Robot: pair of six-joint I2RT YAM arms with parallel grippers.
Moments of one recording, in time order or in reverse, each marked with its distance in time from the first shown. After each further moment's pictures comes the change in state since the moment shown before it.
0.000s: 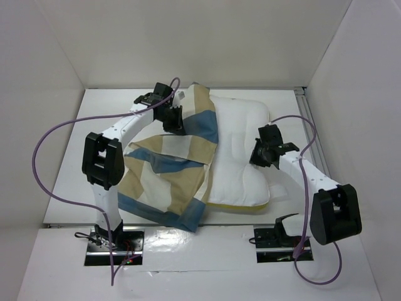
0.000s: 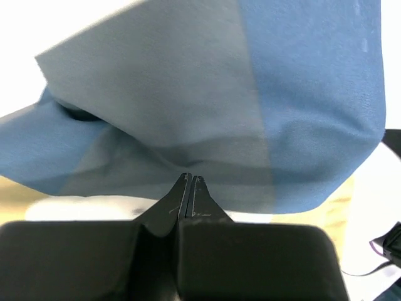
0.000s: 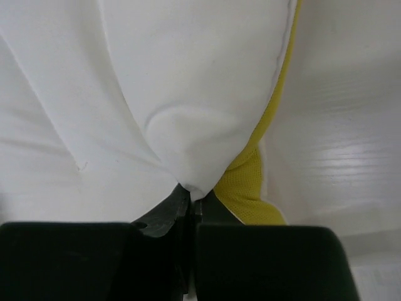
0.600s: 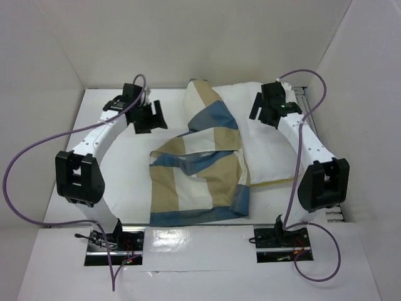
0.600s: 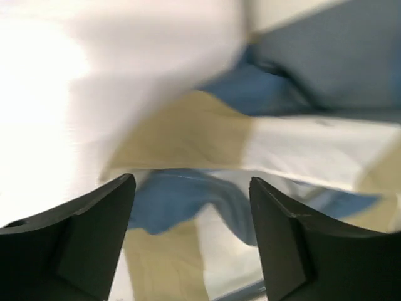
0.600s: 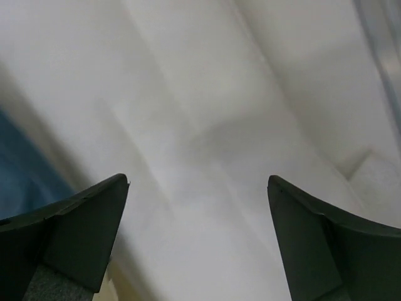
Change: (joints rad) left arm 0.123 -0.277 -0.187 0.032 -0.156 -0.089; right arm -0.062 0.319 0.639 -0.187 0.393 -0.117
